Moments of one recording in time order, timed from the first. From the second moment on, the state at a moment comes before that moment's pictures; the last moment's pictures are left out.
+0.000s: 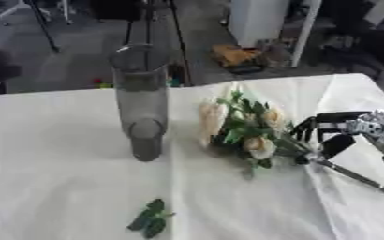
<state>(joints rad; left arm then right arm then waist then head) -0.49 0.17 -0.11 -1.98 0.20 -0.27 0.10 -0.84 -0.75 0.24 -0.81 0.65 -0.51 0.65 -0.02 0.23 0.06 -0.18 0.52</state>
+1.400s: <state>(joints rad) -0.49 0.16 -0.11 -1.98 0.21 -0.27 0.09 -0.86 -0.74 0.18 -0.77 0.72 -0.51 0.64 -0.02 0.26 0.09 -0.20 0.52</state>
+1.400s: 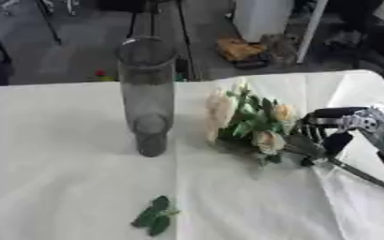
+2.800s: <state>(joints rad) -0.50 0.15 -0.11 -1.98 0.21 -0.26 0.08 -0.86 -0.76 0.13 -0.73 0.69 -0.52 0.63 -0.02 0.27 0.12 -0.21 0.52</state>
